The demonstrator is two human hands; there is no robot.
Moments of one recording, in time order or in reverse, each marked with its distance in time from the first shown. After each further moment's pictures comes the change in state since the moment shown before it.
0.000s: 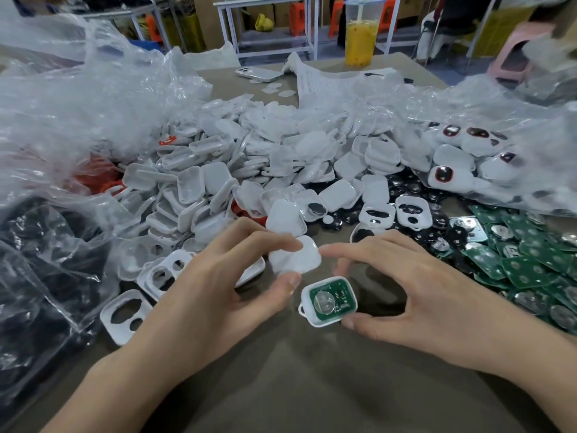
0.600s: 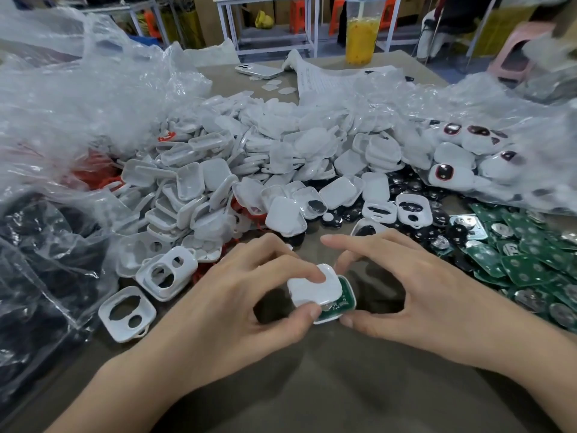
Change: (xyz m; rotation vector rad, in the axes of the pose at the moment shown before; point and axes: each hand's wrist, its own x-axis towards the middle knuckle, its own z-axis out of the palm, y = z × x) left_hand -0.003 0.013 0.003 -0.007 -0.179 0.034; right_hand 0.000 0.003 0.003 0.023 0.005 0.026
